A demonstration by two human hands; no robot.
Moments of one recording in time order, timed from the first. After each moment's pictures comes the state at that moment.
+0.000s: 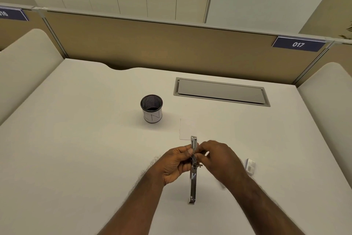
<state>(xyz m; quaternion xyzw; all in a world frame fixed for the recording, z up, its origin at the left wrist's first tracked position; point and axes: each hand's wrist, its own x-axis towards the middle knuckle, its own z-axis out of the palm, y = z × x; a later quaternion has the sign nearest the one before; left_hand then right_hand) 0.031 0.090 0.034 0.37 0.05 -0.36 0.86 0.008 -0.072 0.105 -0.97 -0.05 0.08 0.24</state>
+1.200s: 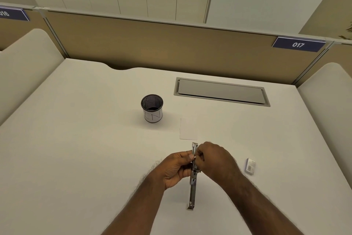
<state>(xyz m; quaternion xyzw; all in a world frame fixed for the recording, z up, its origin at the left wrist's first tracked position) 0.020 0.088 0.023 0.40 0.09 -0.37 0.83 0.012 -0.062 0.089 -0.98 -0.04 0.10 0.17</state>
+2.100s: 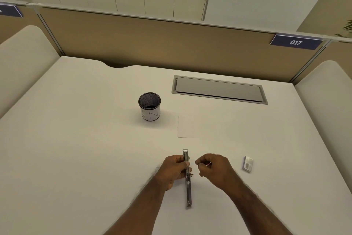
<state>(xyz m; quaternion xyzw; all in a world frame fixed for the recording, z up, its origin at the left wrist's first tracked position) 0.016 0.079 -0.012 0.61 0.17 -0.30 0.71 -0.010 -0.082 0.060 -0.90 0.07 0.16 0.39</state>
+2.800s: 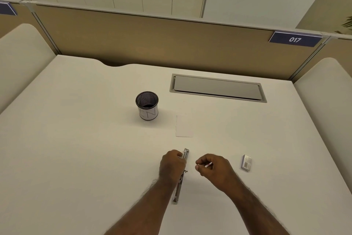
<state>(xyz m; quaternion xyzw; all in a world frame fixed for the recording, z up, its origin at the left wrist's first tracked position) 0.026 0.058 -0.017 0.88 0.16 -0.15 0.42 -0.014 -0.091 0.055 -0.89 0.09 0.15 0.43</state>
